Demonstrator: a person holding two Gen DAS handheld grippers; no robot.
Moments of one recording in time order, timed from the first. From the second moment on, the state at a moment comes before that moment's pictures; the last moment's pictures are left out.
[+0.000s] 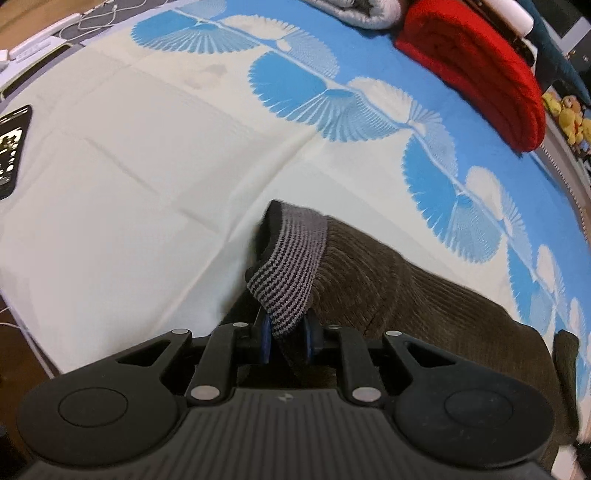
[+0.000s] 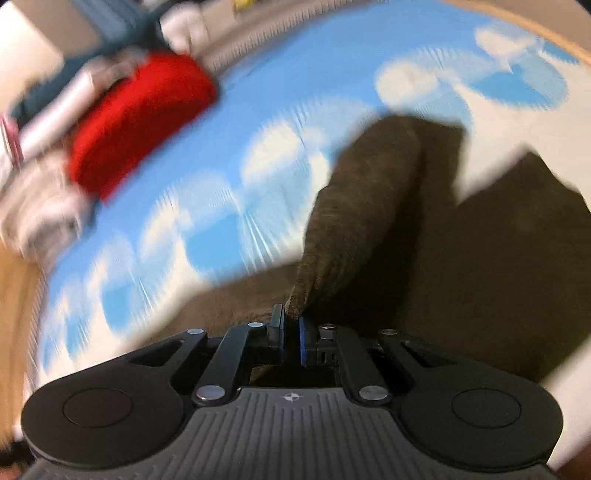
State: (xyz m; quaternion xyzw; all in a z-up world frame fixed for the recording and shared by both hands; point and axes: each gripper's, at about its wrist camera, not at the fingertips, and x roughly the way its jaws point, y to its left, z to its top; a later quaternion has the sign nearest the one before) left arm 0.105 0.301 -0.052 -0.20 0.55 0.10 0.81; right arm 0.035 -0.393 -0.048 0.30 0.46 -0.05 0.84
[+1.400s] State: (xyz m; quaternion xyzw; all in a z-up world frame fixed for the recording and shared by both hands) left arm 0.129 0.271 -0.051 -0.10 0.54 0.15 0.82; right arm 0.025 -0.484 -0.082 0.17 0.49 -0.12 0.85
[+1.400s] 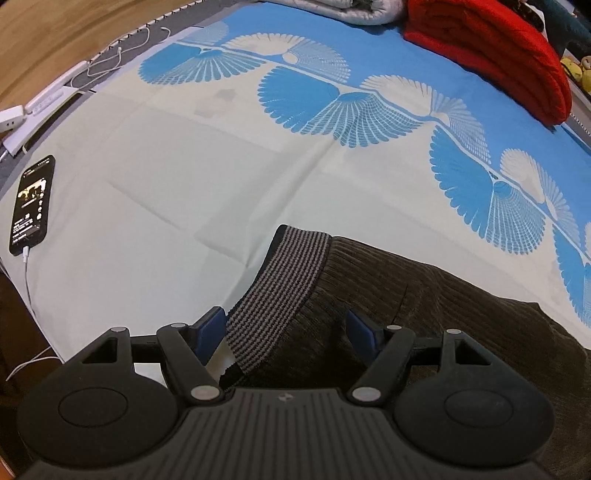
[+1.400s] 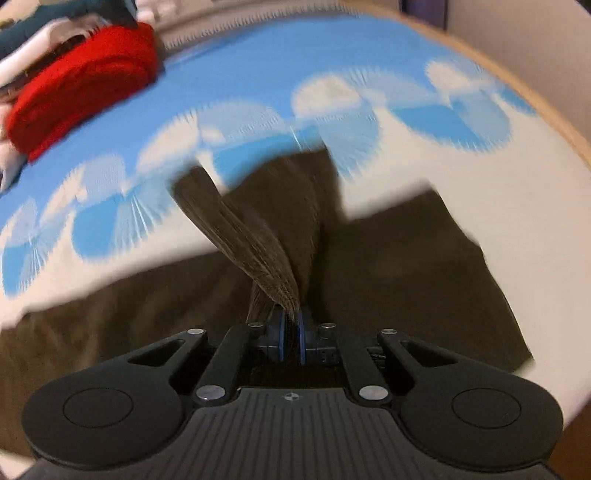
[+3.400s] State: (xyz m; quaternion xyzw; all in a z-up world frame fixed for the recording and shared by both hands) left arm 0.116 0.252 -0.024 -0.02 0.51 0.04 0.86; right arm -0.083 -0.625 -0.113 0.41 0.40 -0.39 0.72
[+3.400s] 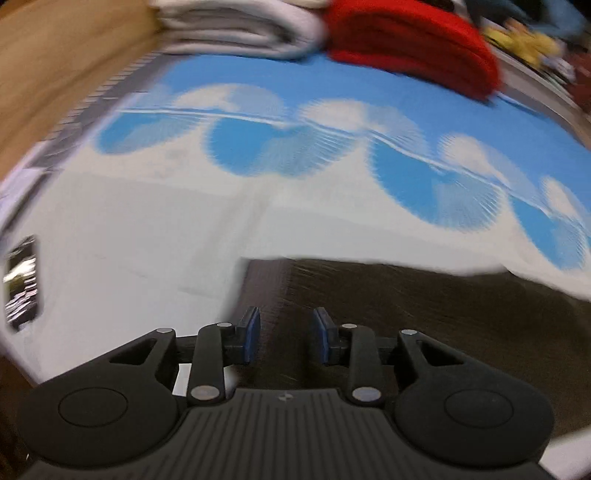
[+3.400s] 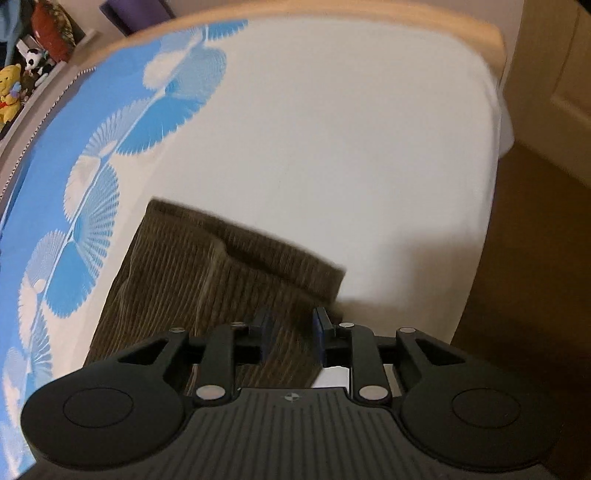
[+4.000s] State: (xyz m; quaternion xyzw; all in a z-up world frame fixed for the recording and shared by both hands) left arm 0.109 0.181 -0.052 0.15 0.56 -0.09 0.81; right arm -0.028 -0.631 -0.139 0.31 0.44 -0.33 0.78
